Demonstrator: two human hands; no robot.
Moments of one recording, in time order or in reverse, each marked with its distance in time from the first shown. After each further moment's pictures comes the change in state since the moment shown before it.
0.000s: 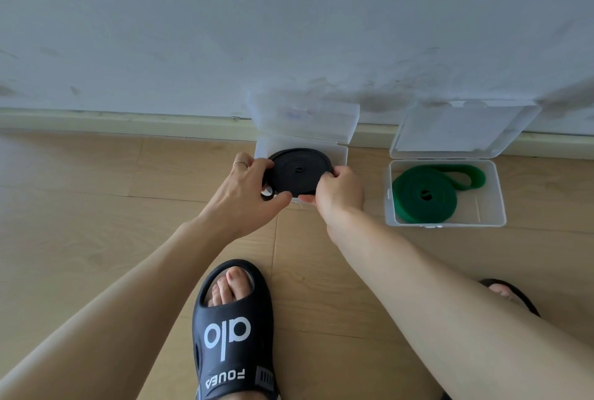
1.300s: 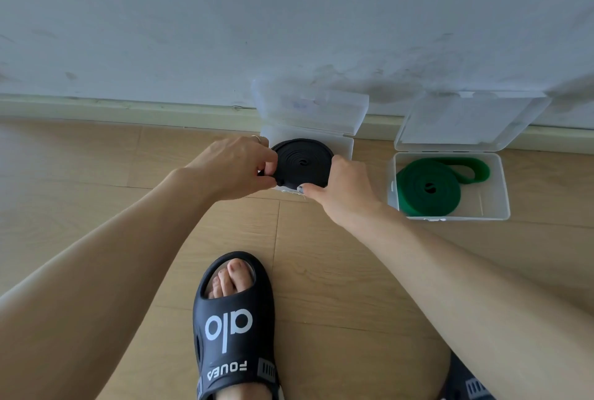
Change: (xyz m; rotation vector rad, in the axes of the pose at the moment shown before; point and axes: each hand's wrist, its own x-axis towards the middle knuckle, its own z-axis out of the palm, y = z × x) left_hand 0.036 -0.014 -0.034 0.404 -0.166 0.298; right_hand 0.008 0.003 -0.019 -0.820 -0.106 -0.392
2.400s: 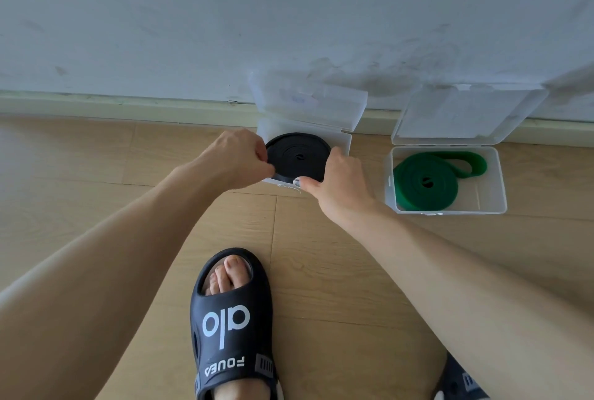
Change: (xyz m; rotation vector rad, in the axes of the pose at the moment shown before) left_hand 0.009 0.015 0.001 -0.336 -0.027 -0.392; right_hand 0.000 0.001 0.005 0.008 0.045 -0.003
